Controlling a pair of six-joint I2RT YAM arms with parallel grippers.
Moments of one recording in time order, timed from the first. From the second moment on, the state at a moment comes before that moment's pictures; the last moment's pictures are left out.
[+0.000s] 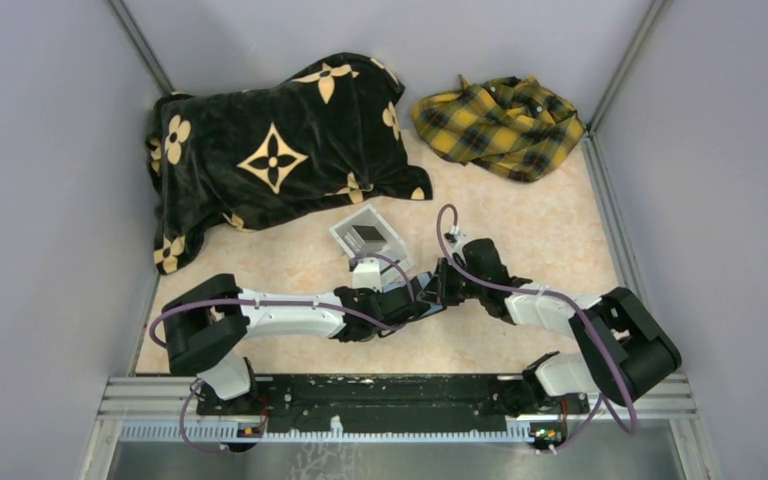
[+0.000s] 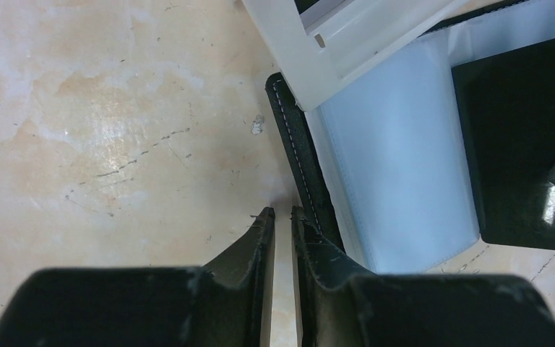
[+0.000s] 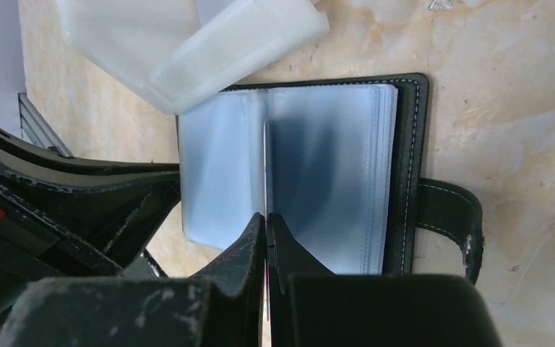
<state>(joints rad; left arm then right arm) -1.21 1.66 0.88 -0.49 -0.61 -1.20 0.55 1.32 0.42 0.22 -0.41 0.62</state>
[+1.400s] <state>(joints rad) -1.20 1.66 0.84 -0.35 -0.61 -1.14 0.55 1.46 0.36 0.48 -0.43 0.65</state>
